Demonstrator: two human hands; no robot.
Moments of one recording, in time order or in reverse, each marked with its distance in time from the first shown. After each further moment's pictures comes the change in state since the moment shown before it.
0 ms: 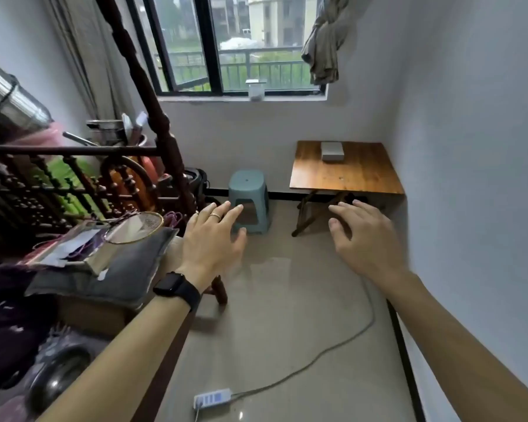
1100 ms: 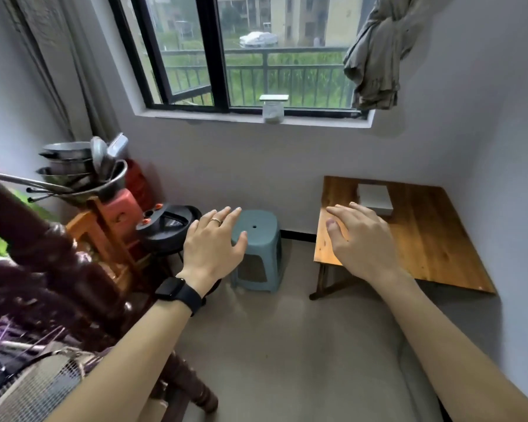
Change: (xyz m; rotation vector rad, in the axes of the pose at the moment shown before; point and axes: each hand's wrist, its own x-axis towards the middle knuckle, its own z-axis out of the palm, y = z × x) left_hand 0.519 -0.121 0.226 0.004 -0.022 -0.106; right_hand 0.519 0.106 0.283 0.008 -0.090 -0.014
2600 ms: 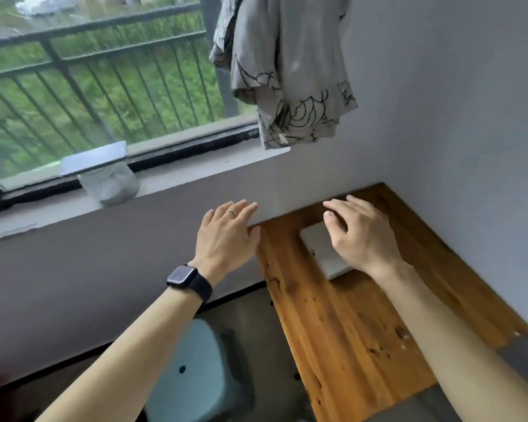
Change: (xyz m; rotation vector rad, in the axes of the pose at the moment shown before) left_hand 0.674 0.160 0.352 -0.154 -0.311 0.624; right_hand 0.501 0.310 0.198 -0.128 0.153 0.515
